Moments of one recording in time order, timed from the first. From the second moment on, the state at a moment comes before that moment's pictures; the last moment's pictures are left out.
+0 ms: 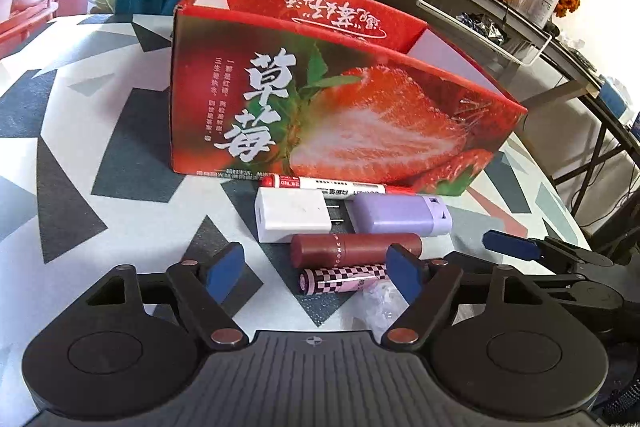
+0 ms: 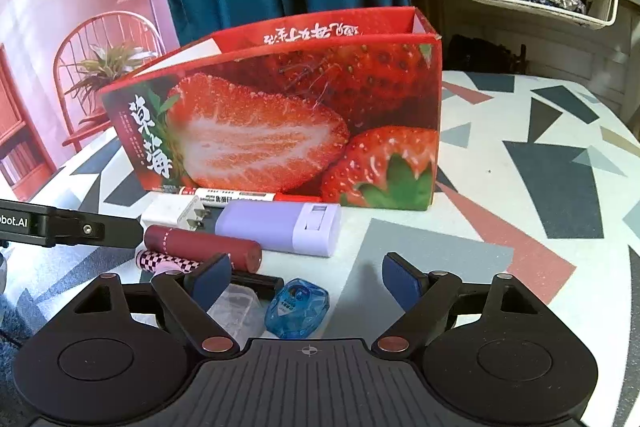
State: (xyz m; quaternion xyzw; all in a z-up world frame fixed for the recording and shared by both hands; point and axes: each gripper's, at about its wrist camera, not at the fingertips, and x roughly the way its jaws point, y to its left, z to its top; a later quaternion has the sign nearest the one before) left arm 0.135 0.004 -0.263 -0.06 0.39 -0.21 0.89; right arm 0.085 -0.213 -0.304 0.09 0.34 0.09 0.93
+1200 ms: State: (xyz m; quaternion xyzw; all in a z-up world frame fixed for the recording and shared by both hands) left arm 0.150 0.000 -0.282 -0.09 0.41 -0.23 0.88; right arm 0.108 -0.192 -0.309 0.14 0.36 0.17 0.91
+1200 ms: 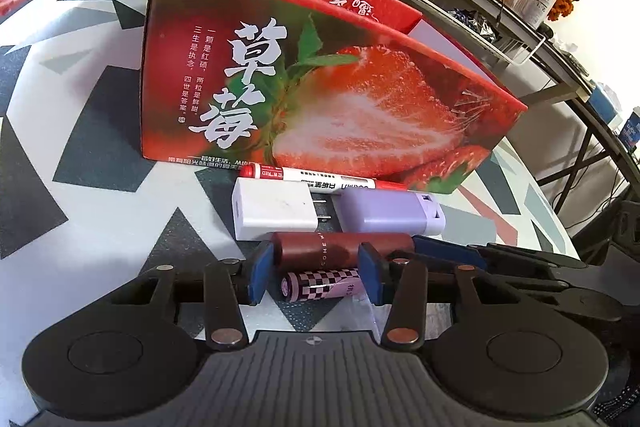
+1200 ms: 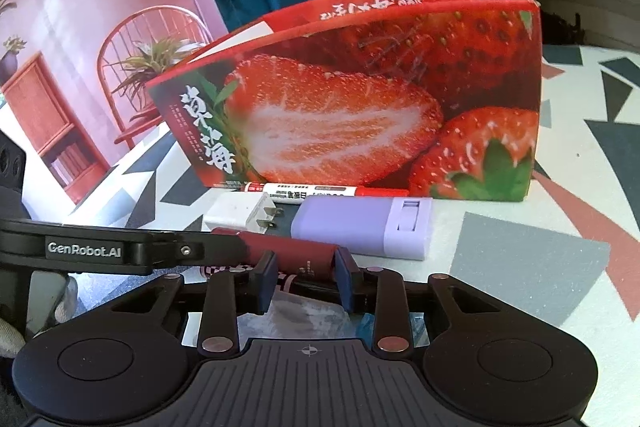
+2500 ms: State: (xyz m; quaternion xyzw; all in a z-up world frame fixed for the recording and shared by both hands) left arm 0.262 -0.025 -0.190 -0.08 0.39 -0.22 0.89; right arm 0.236 -0.216 -0.219 0.16 0.33 0.13 0.92
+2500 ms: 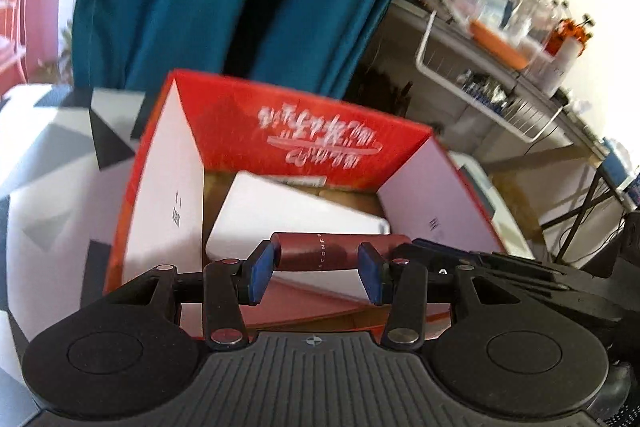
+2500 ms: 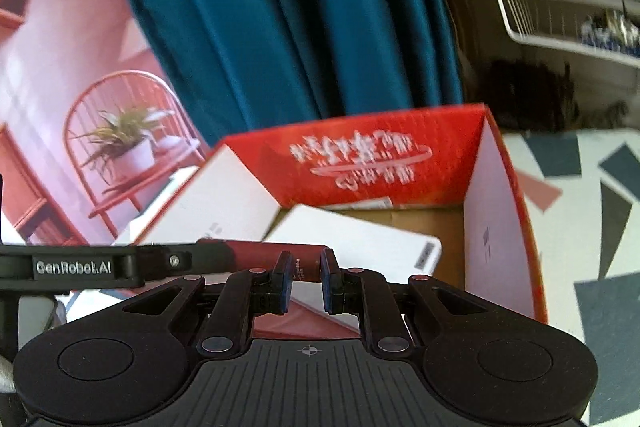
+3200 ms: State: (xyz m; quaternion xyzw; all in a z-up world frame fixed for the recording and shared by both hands) left arm 0.281 -0.041 -0.214 -0.02 0.43 -0.19 0.88; right arm 0.269 -0.205 -0.245 0.17 0.44 0.10 0.88
